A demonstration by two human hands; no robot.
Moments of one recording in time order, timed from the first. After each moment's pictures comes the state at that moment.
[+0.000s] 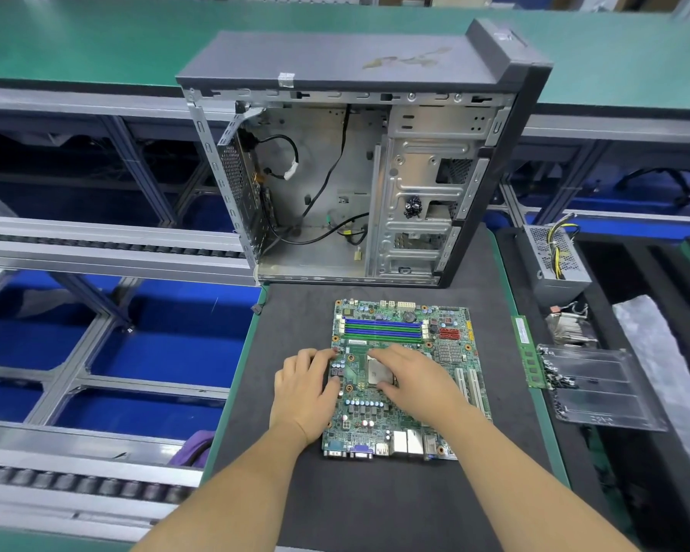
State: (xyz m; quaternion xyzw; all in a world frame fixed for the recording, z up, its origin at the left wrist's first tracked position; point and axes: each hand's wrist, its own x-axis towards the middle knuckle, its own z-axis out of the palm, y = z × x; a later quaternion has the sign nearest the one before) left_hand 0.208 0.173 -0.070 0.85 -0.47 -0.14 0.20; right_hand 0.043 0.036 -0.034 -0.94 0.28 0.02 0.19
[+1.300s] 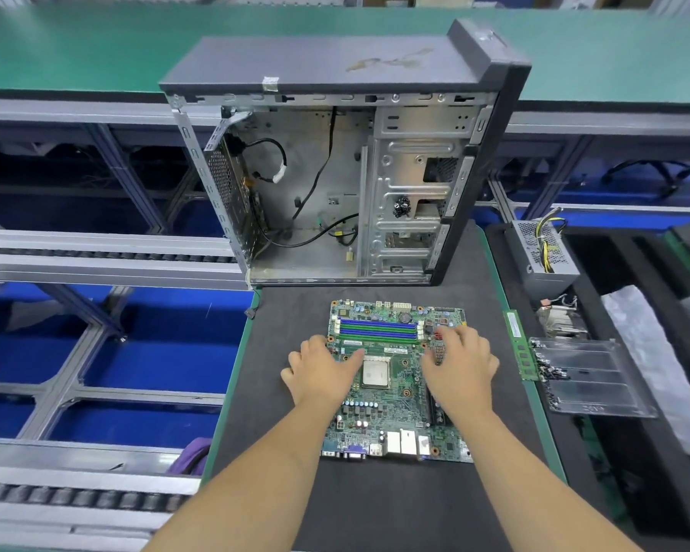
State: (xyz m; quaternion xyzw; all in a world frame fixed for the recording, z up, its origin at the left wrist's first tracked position) left_hand 0.191 0.119 -0.051 0.92 -0.29 -0.19 0.20; right_hand 0.011 0.030 -0.029 -0.78 0.58 -0.15 0.17
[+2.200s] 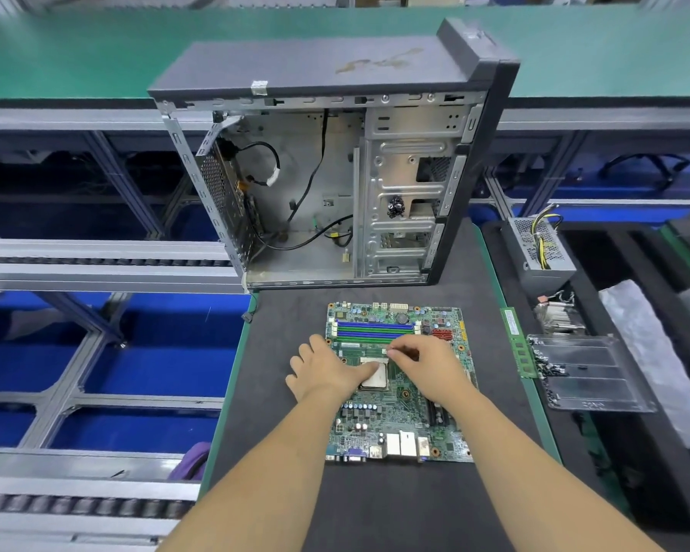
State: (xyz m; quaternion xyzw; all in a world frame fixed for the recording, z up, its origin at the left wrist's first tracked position) left_hand 0.183 0.109 -0.039 0.92 -0.26 -0.25 0.14; right_hand 0.031 0.012 -0.037 -0.82 0.43 -0.12 0.37
